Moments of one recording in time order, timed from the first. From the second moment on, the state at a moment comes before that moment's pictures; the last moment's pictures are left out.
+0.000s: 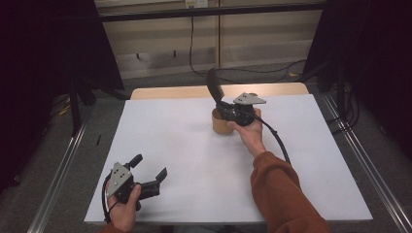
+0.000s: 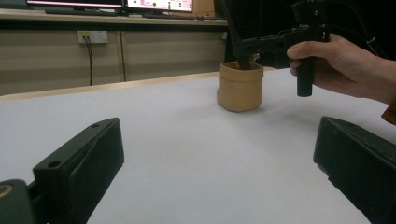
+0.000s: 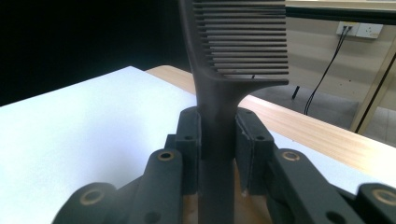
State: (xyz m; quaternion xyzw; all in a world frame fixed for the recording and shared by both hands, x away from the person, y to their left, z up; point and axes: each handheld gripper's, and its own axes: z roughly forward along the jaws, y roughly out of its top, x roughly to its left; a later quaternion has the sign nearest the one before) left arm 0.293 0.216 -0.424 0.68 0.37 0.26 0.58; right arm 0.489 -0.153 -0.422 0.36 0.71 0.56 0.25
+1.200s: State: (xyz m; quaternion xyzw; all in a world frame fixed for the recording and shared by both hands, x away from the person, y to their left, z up) left arm 0.294 0.216 -0.424 0.68 0.36 0.26 0.58; right arm 0.485 -0.148 -0.436 0.38 0.71 0.55 0.22
